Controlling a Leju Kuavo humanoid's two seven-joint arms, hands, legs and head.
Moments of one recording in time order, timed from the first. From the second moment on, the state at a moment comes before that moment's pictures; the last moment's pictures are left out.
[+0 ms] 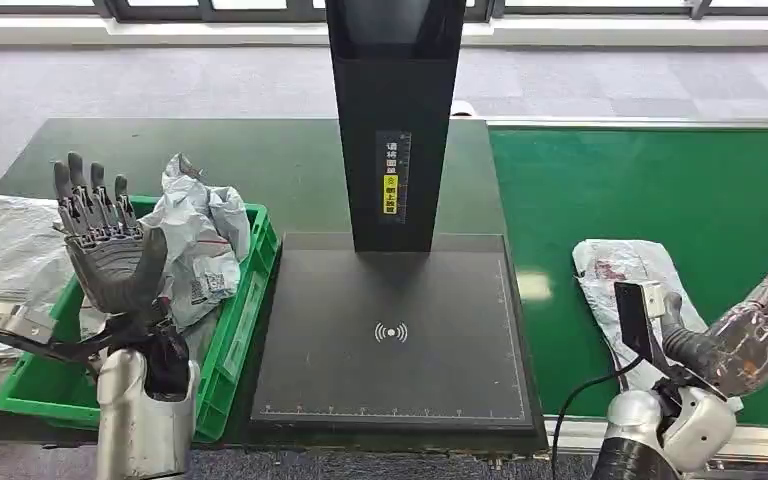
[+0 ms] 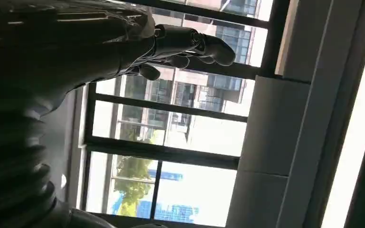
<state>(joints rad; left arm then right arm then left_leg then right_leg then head) -0.23 -0.33 0.23 -1.54 0.10 -0.15 -0.70 -0.25 0.32 -0.67 -1.36 1.29 -0.70 -0.44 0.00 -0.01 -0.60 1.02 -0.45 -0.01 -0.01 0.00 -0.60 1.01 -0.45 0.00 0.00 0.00</state>
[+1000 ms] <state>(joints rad) -0.14 -0.32 0.15 -1.55 0.00 -0.28 -0.70 -0.45 0.11 -0.68 -0.61 1.23 -0.49 -0.09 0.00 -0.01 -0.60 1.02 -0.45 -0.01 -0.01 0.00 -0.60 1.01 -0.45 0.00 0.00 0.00</state>
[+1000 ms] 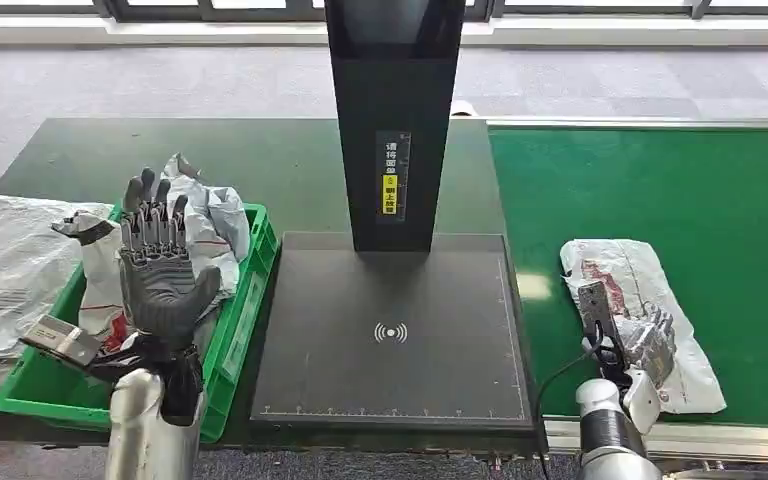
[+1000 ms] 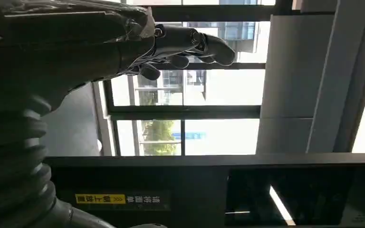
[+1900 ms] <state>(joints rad) -0.13 -0.32 0.15 -1.50 -0.07 -0.21 -0.70 -0.47 0.07 -0.66 -0.50 1.31 -0.38 0.05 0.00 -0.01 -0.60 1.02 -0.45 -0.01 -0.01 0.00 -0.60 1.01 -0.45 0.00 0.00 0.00</state>
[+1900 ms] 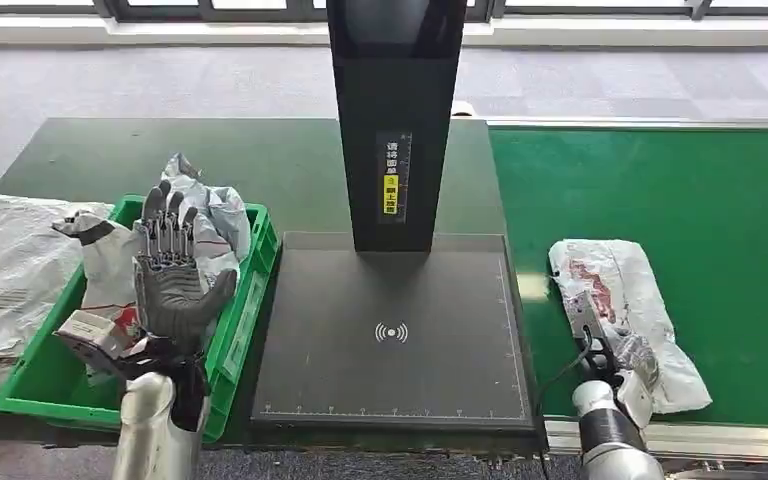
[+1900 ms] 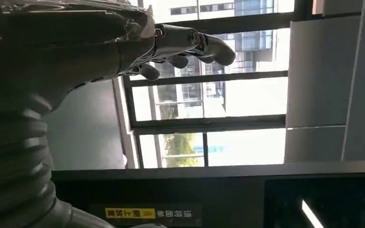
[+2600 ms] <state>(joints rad) -0.13 -0.32 0.15 -1.47 -0.06 -0.21 -0.70 -0.46 0.07 -0.64 -0.52 1.31 -0.56 -0.07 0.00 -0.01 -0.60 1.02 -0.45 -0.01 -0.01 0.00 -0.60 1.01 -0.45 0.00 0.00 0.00</state>
